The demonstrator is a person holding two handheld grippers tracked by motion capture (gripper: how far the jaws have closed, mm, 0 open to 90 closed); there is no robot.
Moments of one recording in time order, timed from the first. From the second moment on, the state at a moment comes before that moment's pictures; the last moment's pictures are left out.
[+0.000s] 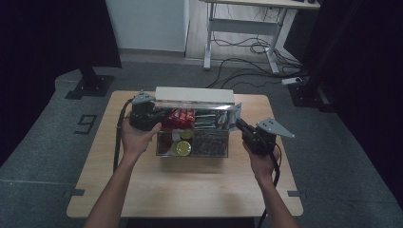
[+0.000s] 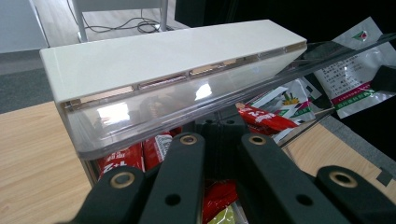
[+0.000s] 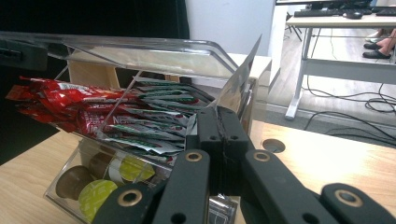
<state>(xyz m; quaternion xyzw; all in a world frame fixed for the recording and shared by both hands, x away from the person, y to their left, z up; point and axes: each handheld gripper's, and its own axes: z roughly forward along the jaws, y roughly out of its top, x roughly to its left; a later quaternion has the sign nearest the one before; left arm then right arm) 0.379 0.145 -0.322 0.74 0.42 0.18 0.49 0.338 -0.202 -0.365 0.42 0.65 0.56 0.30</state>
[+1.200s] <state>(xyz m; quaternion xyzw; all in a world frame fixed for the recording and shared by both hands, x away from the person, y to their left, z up) 0.378 0.146 -0.322 0.74 0.43 0.18 0.49 0.328 -0.225 -0.370 0.43 0.65 0.55 0.31</state>
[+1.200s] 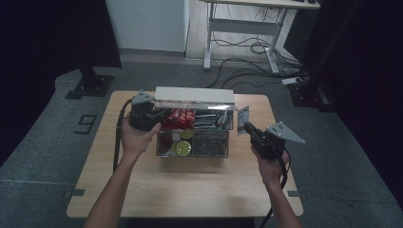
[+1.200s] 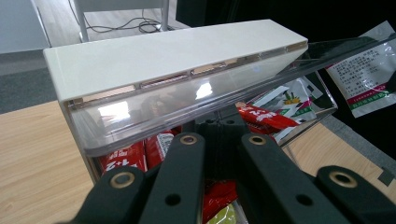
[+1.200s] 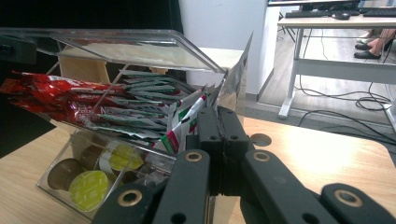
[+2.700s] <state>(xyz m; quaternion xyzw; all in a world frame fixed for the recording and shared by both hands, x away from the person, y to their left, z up) 0.376 0.145 -0.322 0.74 0.42 0.19 0.49 0.329 -0.253 -0.413 0.47 0.65 0.52 0.29</state>
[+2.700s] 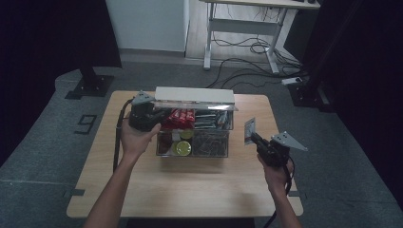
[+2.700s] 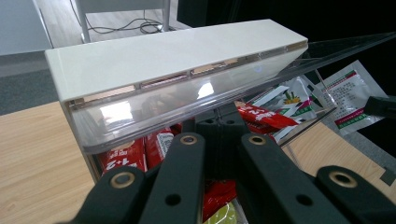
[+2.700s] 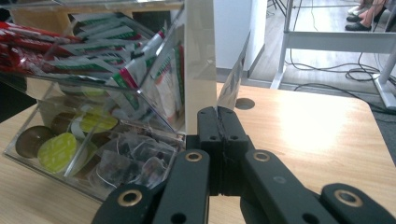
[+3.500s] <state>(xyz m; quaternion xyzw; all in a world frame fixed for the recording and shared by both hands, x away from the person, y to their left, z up) 0.375 0.145 -0.321 0.74 0.42 0.19 0.49 0.334 -0.264 -0.448 0.49 0.66 0.50 0.27</state>
